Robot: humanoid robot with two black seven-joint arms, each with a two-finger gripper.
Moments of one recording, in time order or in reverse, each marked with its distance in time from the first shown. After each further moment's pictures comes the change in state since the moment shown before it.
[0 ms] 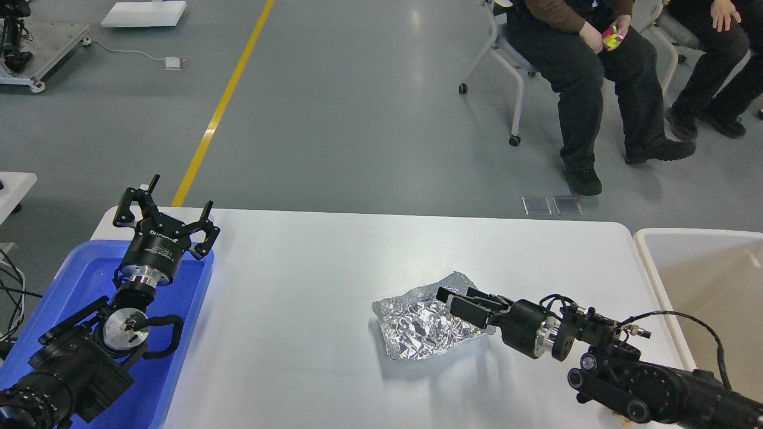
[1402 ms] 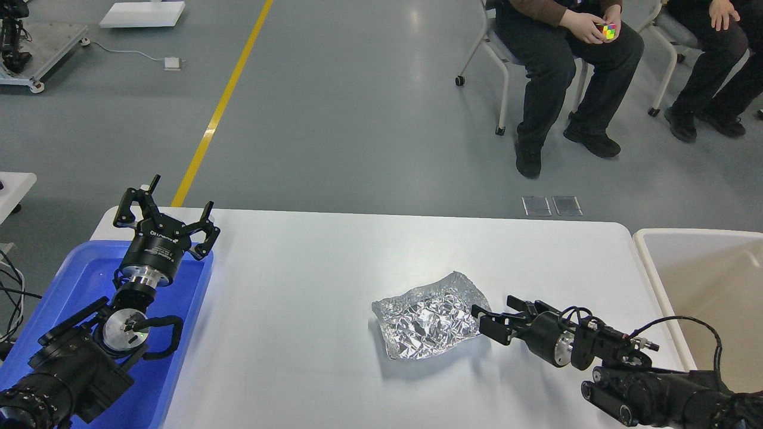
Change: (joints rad) left arm 0.002 0.000 0.000 0.000 0.000 -0.002 0.001; right arm 0.030 0.126 -0.240 -0.420 0.013 -0.185 0.025
